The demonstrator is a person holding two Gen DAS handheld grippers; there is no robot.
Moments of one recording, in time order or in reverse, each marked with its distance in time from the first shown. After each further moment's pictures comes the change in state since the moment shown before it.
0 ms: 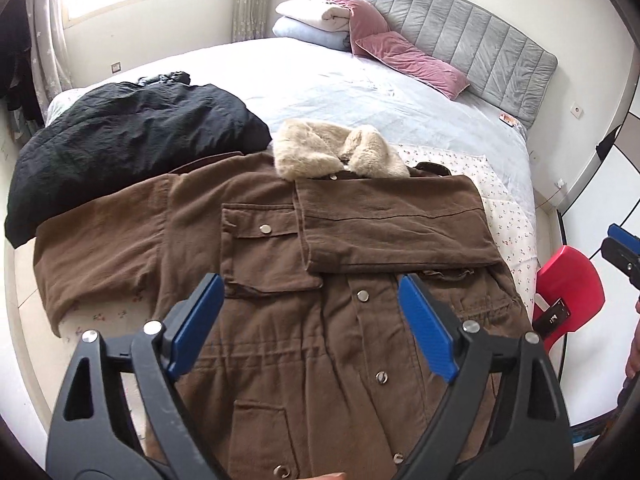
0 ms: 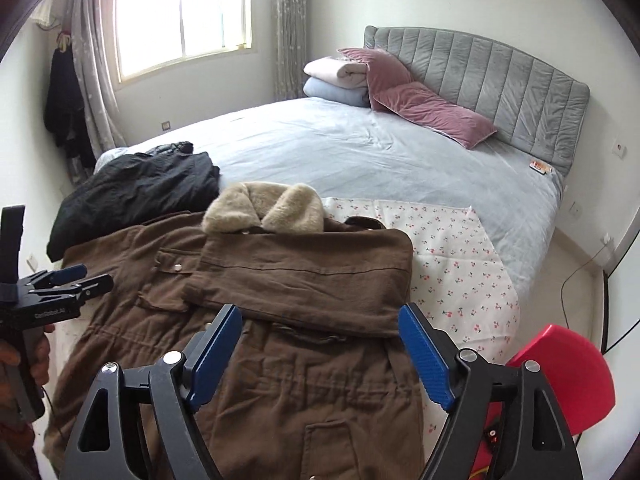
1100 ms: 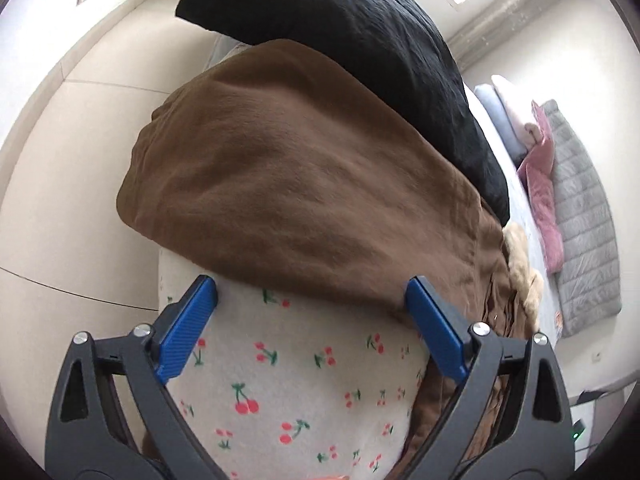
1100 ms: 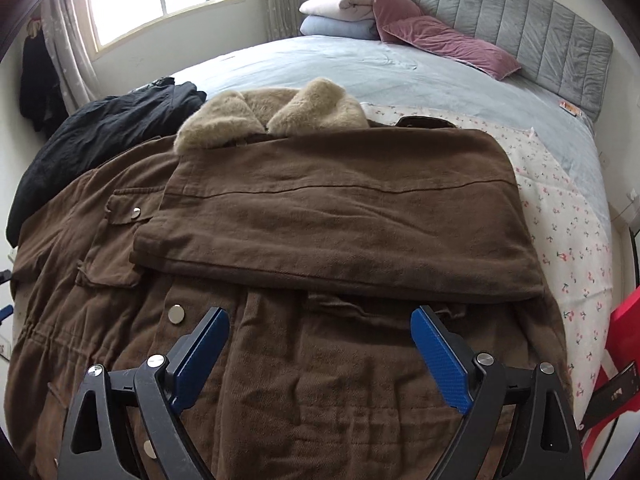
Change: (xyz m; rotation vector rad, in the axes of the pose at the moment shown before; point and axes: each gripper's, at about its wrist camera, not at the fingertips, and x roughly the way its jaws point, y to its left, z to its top) left arm 0.085 0.348 -0.094 -0.841 -0.022 0.056; right arm 0.224 0.042 -0.066 0.067 0.188 0.020
